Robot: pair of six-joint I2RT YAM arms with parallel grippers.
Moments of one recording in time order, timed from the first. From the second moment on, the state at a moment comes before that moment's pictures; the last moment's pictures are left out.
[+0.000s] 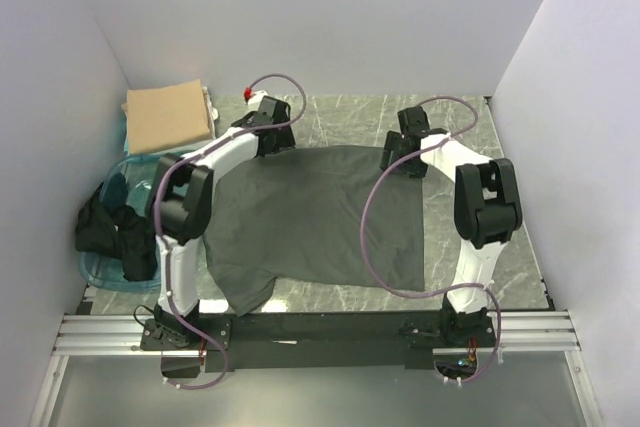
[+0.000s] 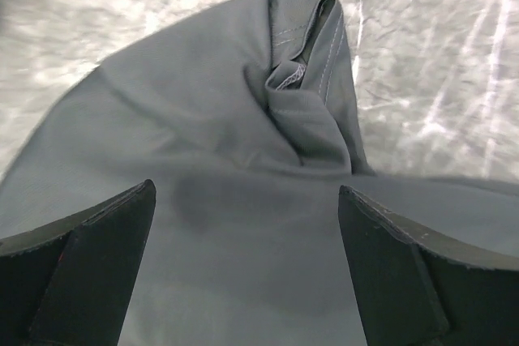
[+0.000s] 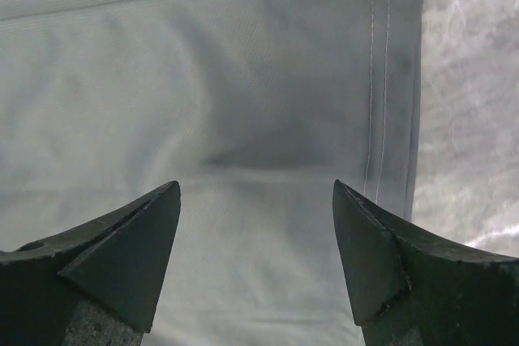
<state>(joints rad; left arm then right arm) -0.42 2.03 1.56 -0.37 -0.41 -0.61 0.18 1.92 1.34 -0.47 0.10 0.41</state>
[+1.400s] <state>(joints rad) -0.39 2.48 2.11 -0.40 -0.23 -0.56 0.00 2.52 2.29 -0.94 0.12 0.17</state>
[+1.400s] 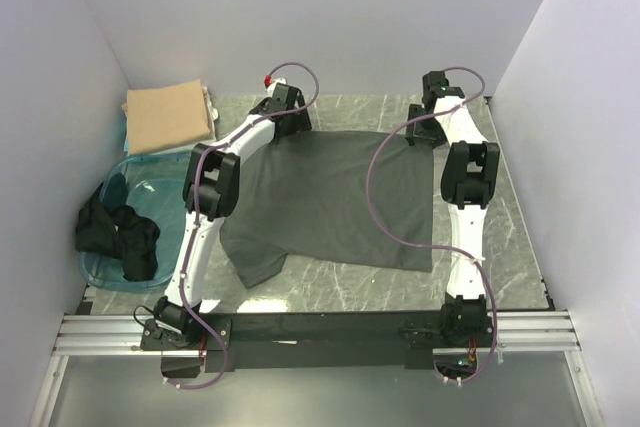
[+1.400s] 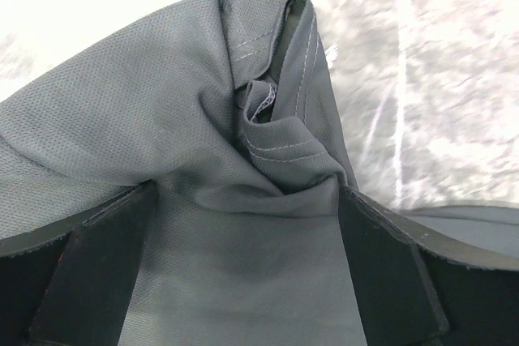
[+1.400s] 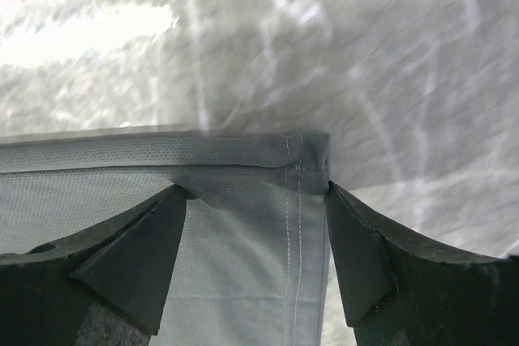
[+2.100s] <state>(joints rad) -0.45 2.25 2.06 -0.40 -0.24 -0.50 -0.02 2.09 2.02 -0.72 0.06 0.18</state>
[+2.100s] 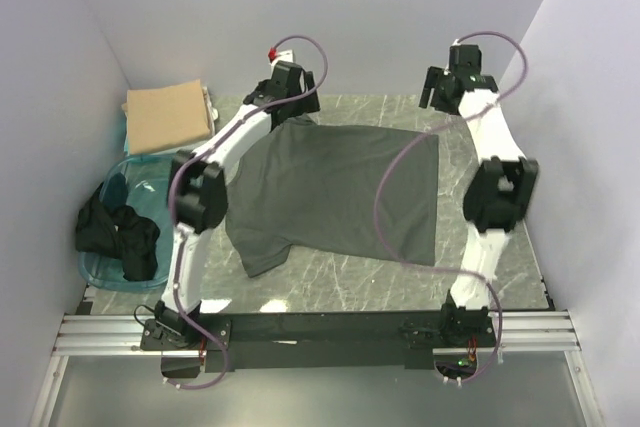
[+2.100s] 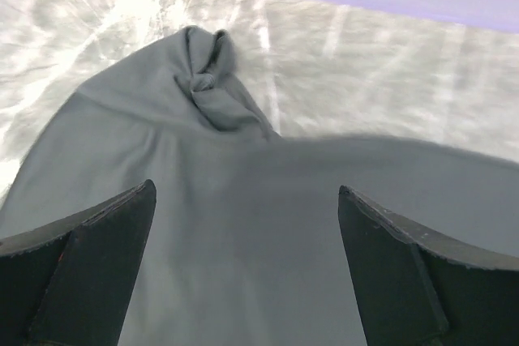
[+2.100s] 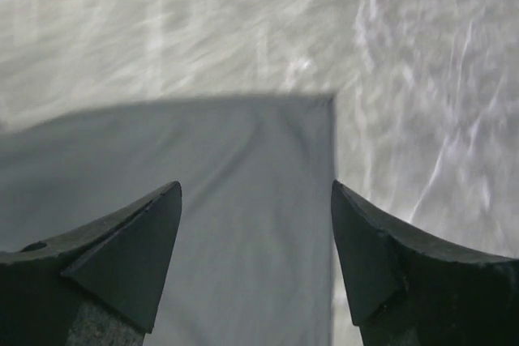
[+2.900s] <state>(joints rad) -0.83 1.06 0.56 -0.68 -0.29 -1.22 0.28 1.12 0.60 -0.34 0.05 0.52</state>
